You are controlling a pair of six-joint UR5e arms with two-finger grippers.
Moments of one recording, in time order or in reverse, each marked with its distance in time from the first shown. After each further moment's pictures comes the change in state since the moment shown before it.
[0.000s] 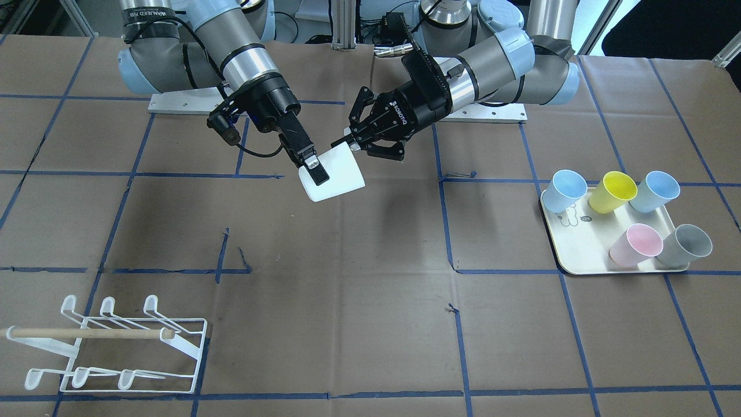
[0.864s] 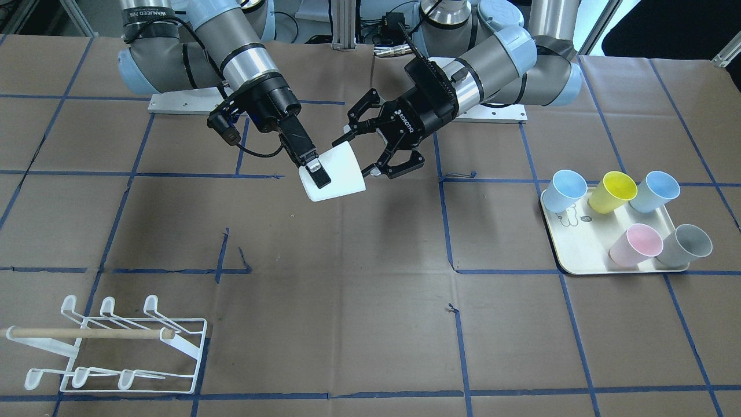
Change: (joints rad) left arm 0.003 -0.005 0.028 0.003 0.090 -0.040; right arm 0.001 -0.001 -0.003 0.003 -0.001 0.000
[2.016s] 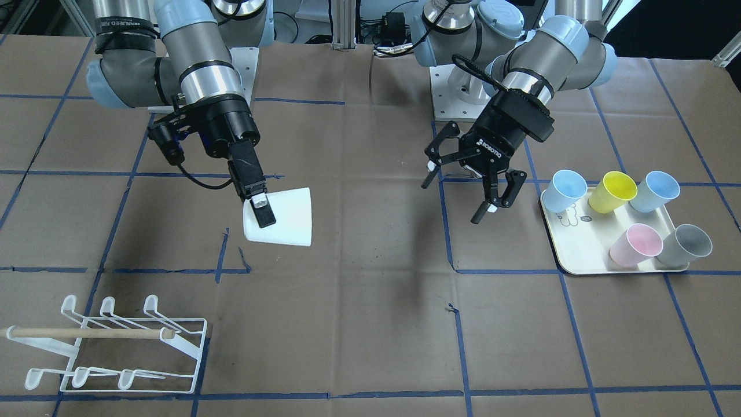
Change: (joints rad) left arm 0.210 0.092 -0.010 -0.177 0.282 -0.062; right arm -0.120 0.080 -0.160 -0.009 -0.089 -0.296
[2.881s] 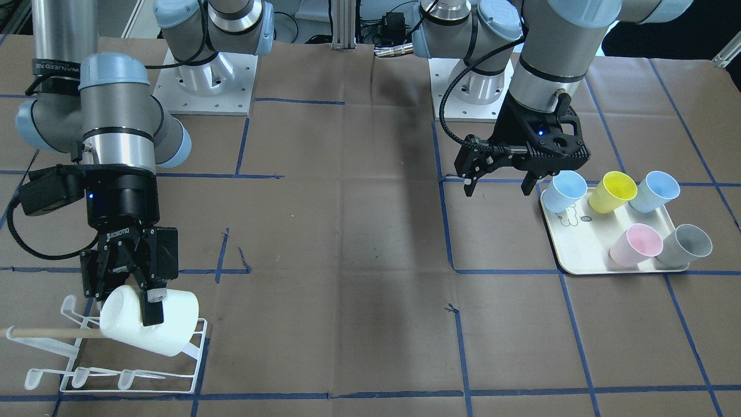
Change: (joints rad) left arm -0.195 0.028 0.616 -1.441 0.683 -0.179; right arm -0.157 0.181 -0.228 0.001 -0.086 -0.886
